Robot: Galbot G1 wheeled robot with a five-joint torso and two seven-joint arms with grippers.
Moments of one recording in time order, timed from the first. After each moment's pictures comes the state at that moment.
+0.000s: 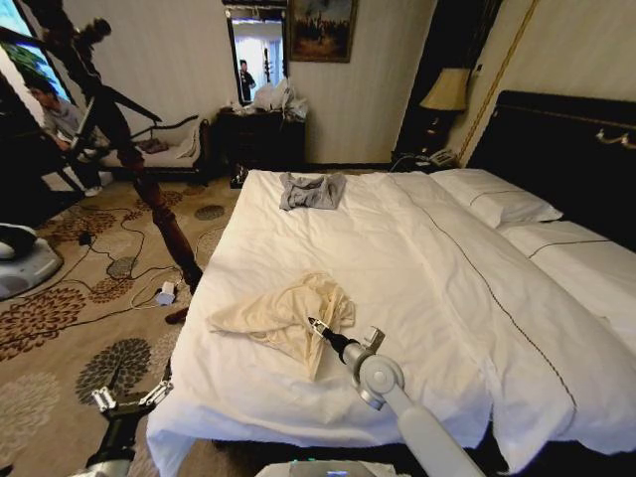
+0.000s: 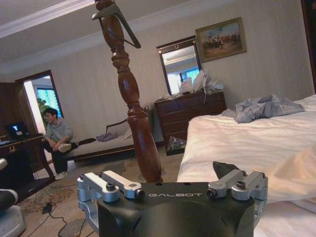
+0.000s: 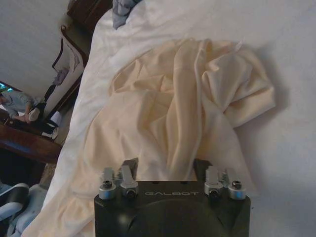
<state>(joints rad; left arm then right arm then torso) 2.01 -1.50 -0.97 -2.15 -0.19 -0.34 0.09 -1.18 1.18 0.08 1.96 1.32 -0.27 0.53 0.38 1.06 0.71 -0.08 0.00</state>
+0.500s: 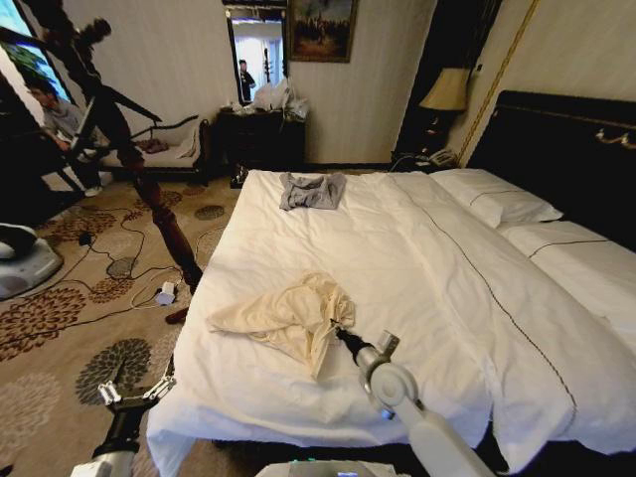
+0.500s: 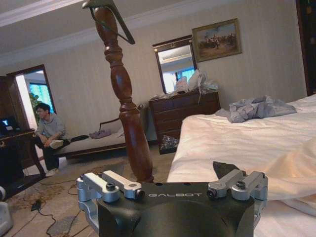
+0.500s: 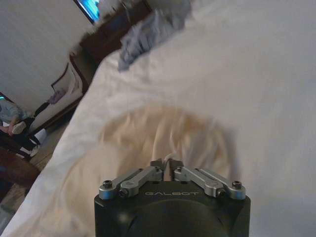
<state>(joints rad) 1.97 -1.48 -0.93 -2.12 -0.19 -0.32 0.09 -1.25 1.07 0.19 2.04 1.14 -0.24 0.47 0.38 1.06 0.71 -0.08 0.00</state>
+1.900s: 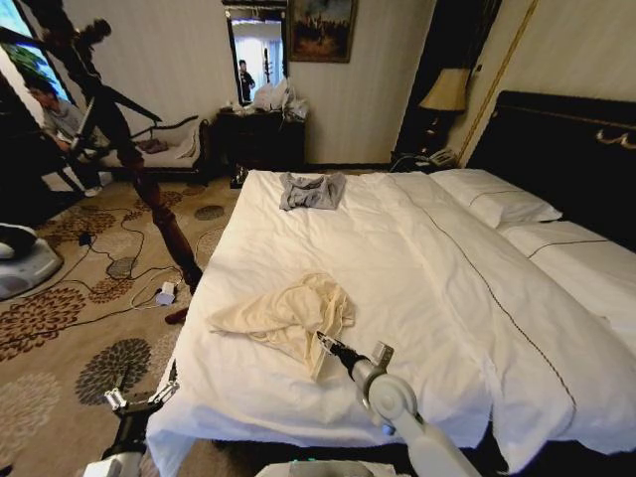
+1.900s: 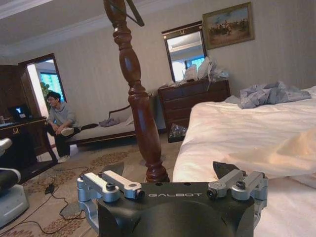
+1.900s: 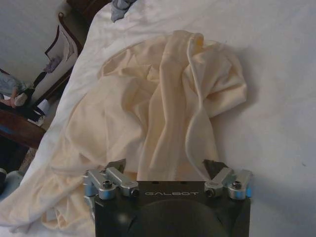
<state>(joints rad) 1.94 -1.49 -0.93 -2.05 -0.17 -0.33 0.05 -1.27 1.17 0.11 1.98 1.17 -0.32 0.49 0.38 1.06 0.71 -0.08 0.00</state>
